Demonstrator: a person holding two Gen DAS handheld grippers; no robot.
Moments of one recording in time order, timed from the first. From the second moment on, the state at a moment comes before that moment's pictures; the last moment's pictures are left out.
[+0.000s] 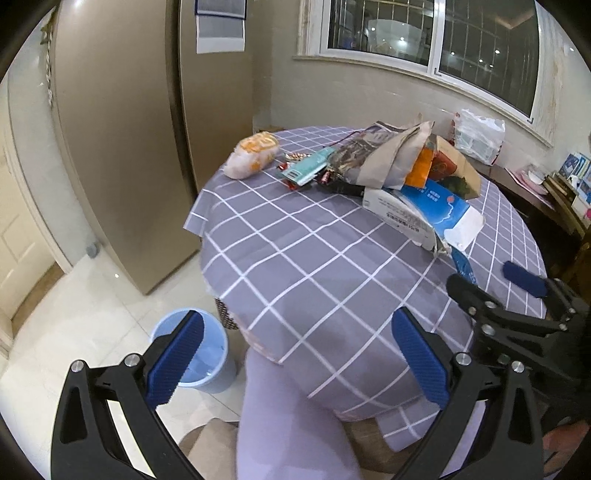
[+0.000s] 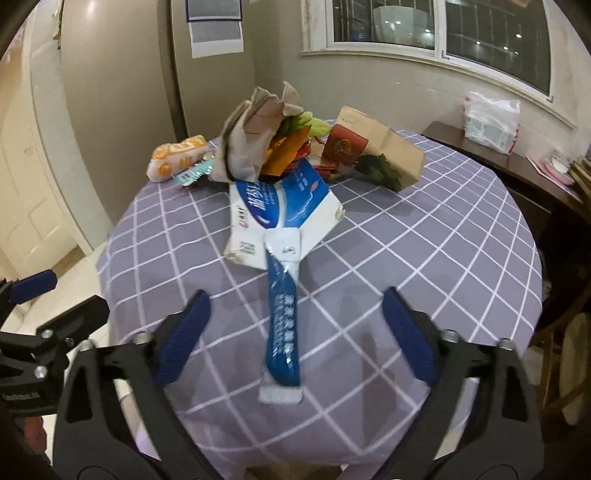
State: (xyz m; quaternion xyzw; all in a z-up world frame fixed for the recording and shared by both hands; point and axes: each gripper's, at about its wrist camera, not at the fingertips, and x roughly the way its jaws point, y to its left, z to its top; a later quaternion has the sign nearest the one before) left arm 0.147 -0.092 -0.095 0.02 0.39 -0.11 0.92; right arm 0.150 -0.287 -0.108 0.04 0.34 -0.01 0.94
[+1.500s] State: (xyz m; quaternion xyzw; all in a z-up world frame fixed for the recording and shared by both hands) left arm 0.195 -0.162 -0.099 -0.03 0.41 -0.15 0.90; right arm 0.146 -0.343 -0.081 0.10 0.32 0.01 0.94
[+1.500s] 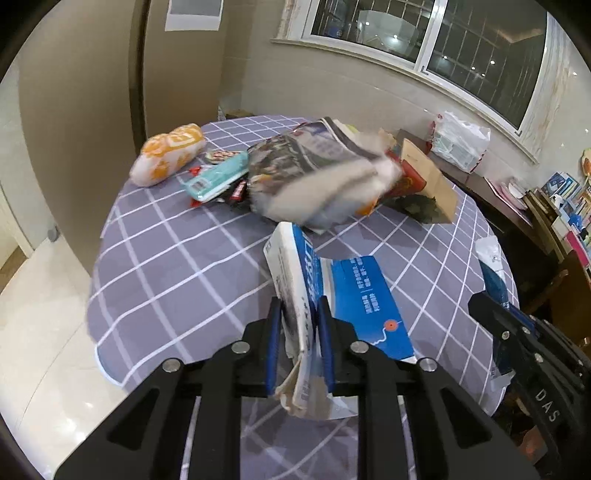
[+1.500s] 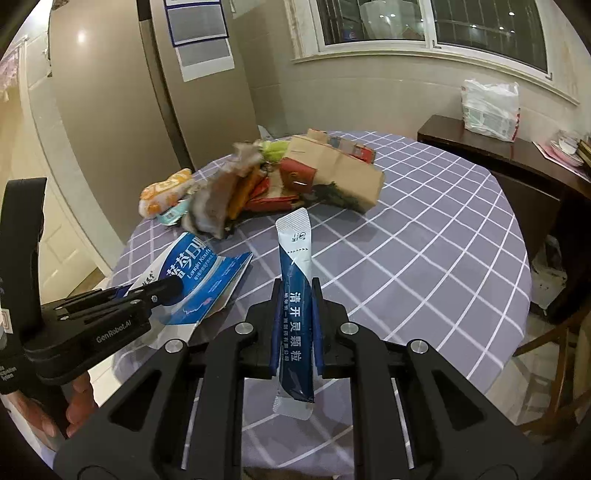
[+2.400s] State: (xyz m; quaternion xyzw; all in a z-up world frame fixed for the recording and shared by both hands) left arm 0.181 0.028 -0.089 -0.09 0.39 0.03 0.92; right arm 0.186 -0.155 -0.076 0.02 0.35 0.17 0.92
